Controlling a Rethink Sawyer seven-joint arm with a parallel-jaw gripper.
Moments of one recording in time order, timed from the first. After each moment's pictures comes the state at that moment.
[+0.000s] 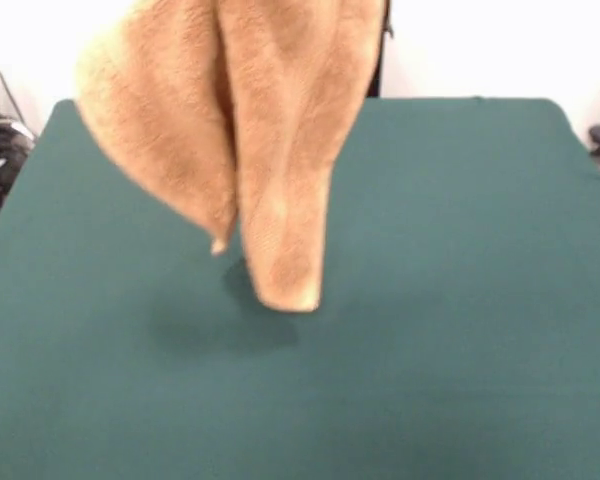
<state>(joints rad) -0.06 -0.31 -0.69 0.81 0.37 1.60 2.63</state>
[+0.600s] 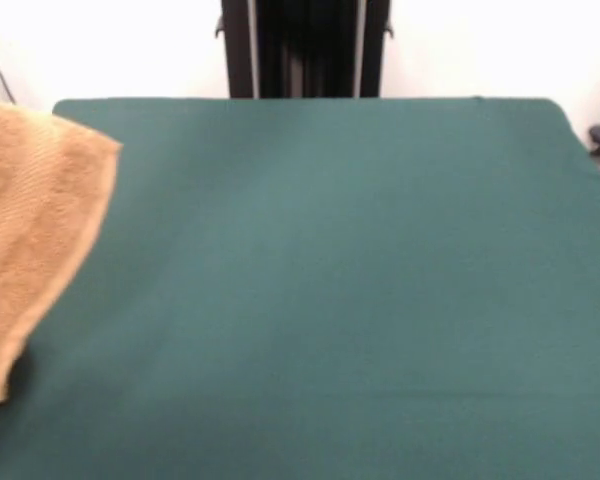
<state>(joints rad) -0.21 -0.28 -0.66 0.81 0.28 1.02 2.63</state>
